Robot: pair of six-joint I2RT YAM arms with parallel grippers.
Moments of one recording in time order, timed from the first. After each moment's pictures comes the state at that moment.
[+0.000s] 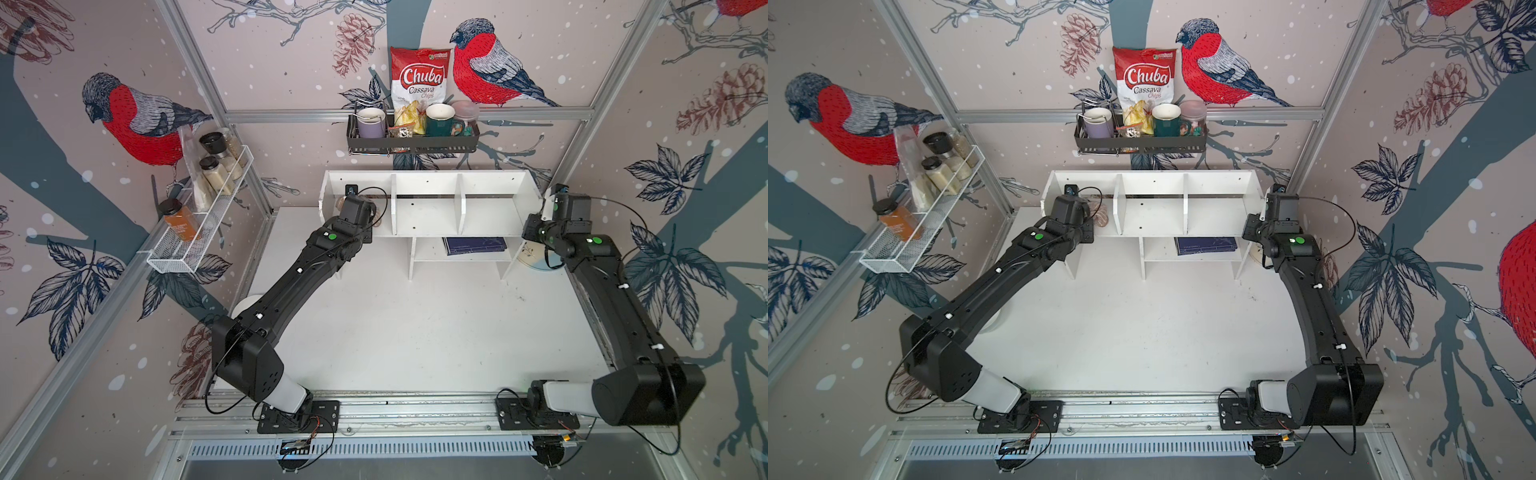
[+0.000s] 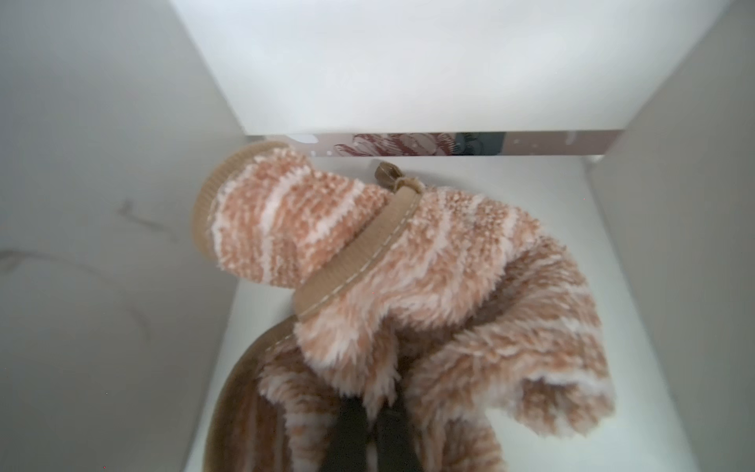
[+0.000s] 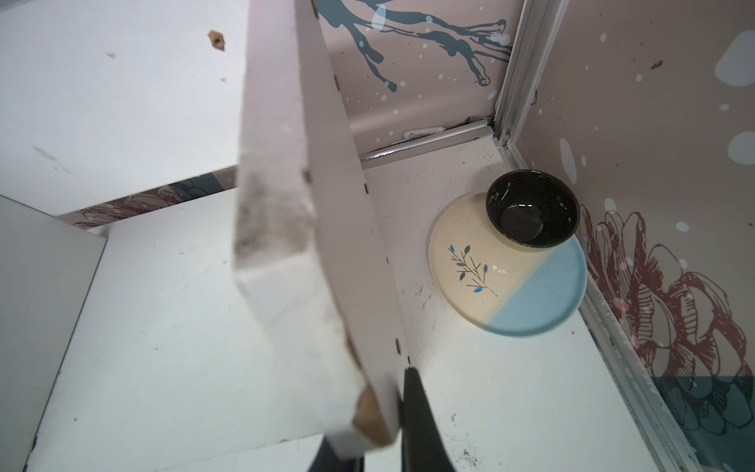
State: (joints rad) left arm -0.50 1.56 1.51 -0.58 -0.39 -0.27; right arm 0.06 1.34 1.37 -0.65 0.05 0.21
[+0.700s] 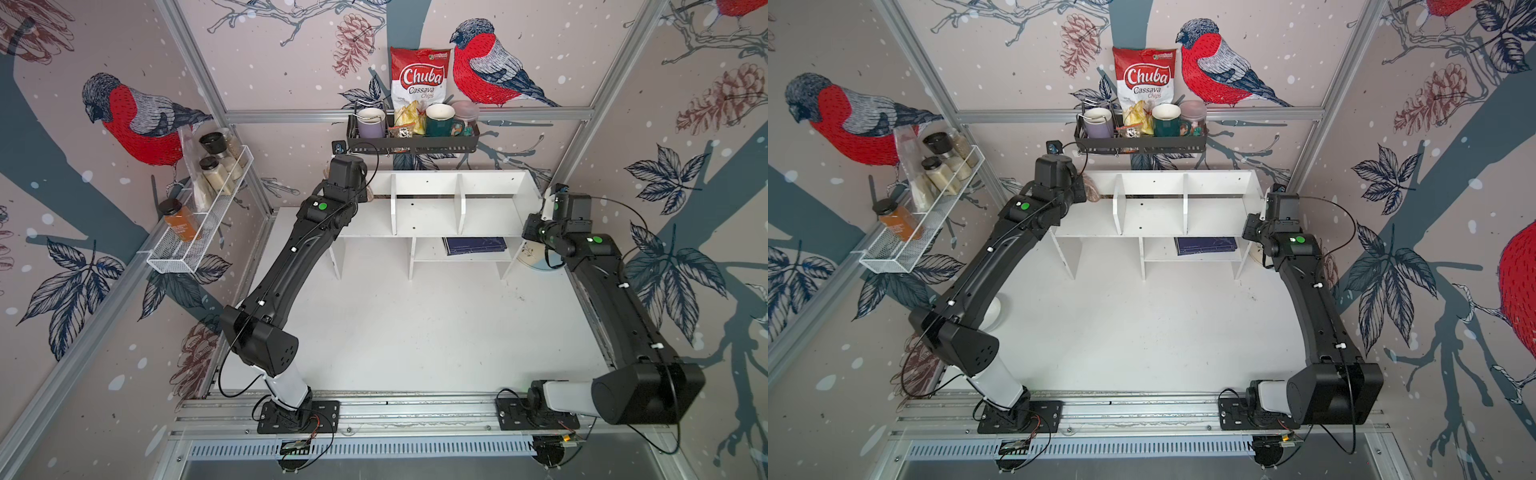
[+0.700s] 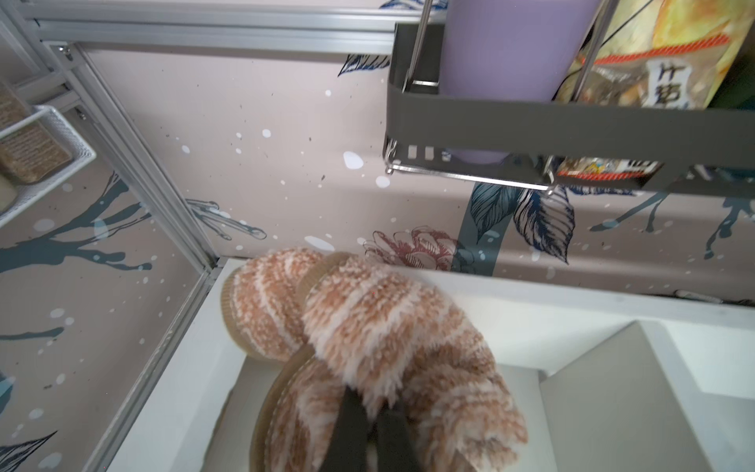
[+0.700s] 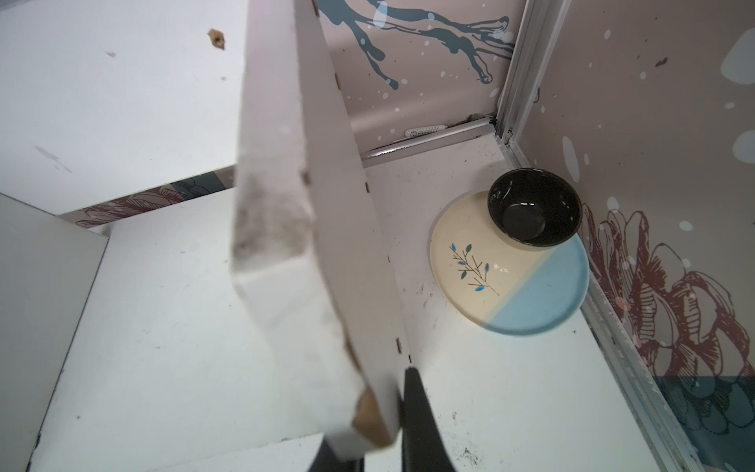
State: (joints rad) left arm -0.42 1.66 1.85 -0.64 -0.48 -0.21; right arm 0.06 1.34 1.38 -0.66 0.04 0.21
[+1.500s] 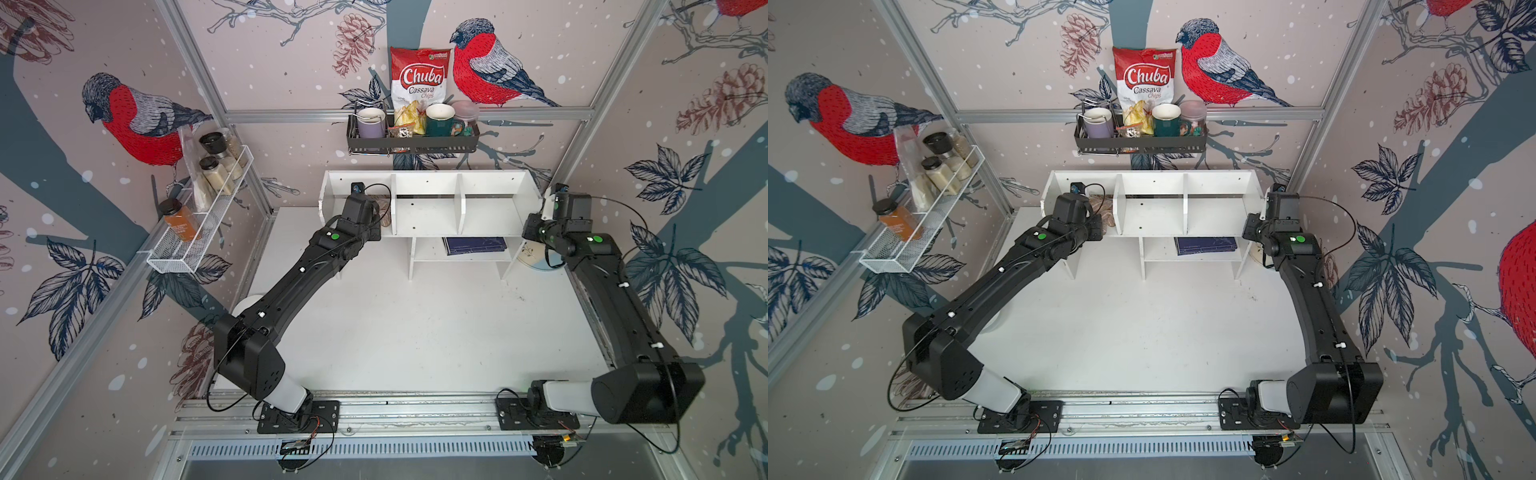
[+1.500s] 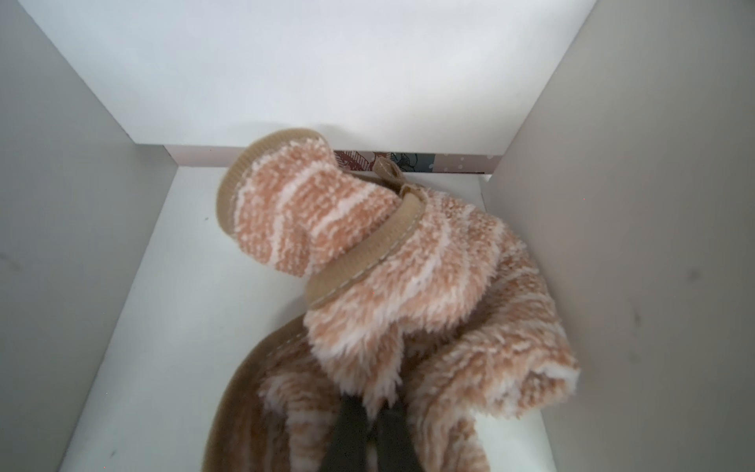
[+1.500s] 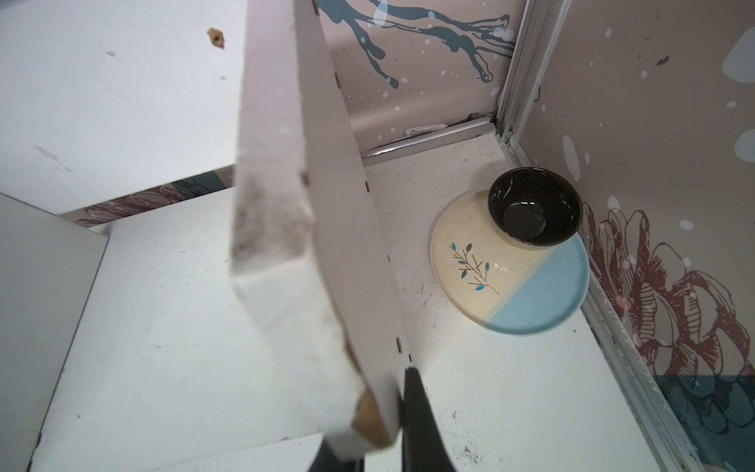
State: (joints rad) left arm -0.50 1.57 1.51 -0.55 -0.33 -0.33; right arm 0.06 1.35 1.39 -0.67 0.04 0.21
